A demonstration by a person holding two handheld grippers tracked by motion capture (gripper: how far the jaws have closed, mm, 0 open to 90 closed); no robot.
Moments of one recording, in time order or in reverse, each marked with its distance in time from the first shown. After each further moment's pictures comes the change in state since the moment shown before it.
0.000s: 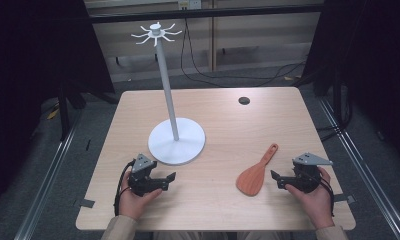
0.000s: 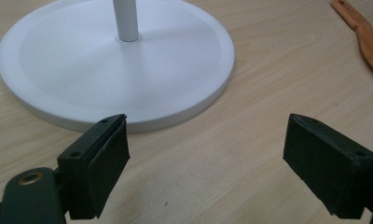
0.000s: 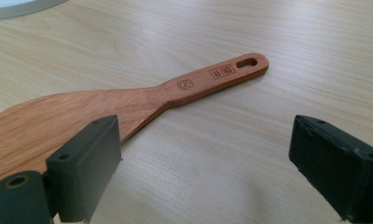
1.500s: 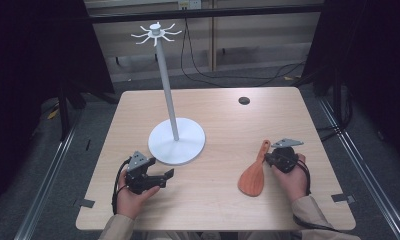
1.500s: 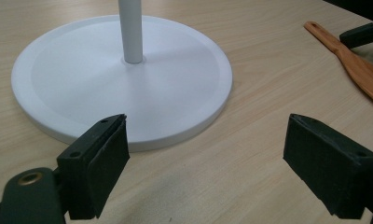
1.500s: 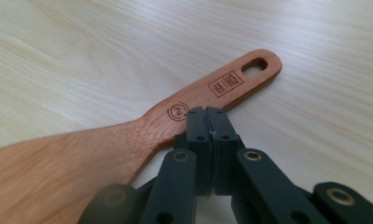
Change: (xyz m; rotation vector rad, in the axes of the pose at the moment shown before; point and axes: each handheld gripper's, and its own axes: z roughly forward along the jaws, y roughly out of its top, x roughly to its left) left arm 0.004 0.005 -0.006 -0.064 -0.015 -0.017; right arm 0.008 0.035 0.064 0.126 -0.005 -0.058
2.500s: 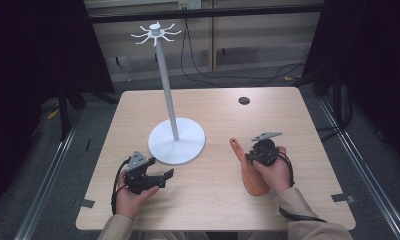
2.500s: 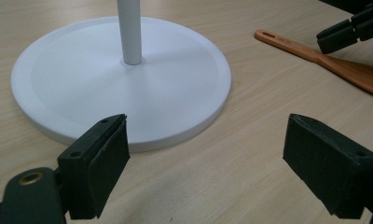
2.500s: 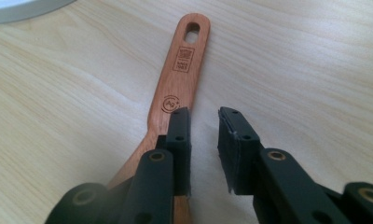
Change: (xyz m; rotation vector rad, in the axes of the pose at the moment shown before) left arm 0.001 0.000 -0.001 0.003 -0.015 0.008; right arm 0.035 0.039 0.015 0.088 0.097 0.003
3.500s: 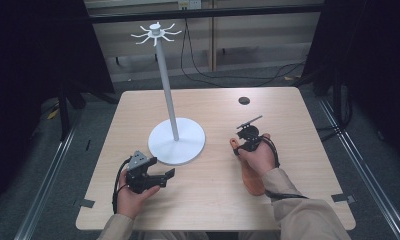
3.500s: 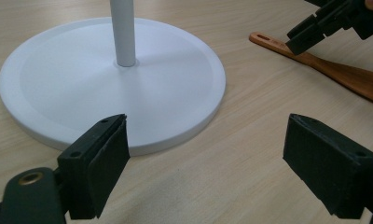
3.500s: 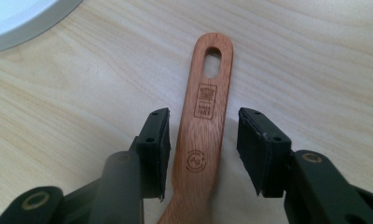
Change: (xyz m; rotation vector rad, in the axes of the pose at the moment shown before) left arm 0.001 0.001 0.002 -0.001 -0.016 -0.001; right arm 0.013 0.052 0.028 0.201 -0.003 0.057
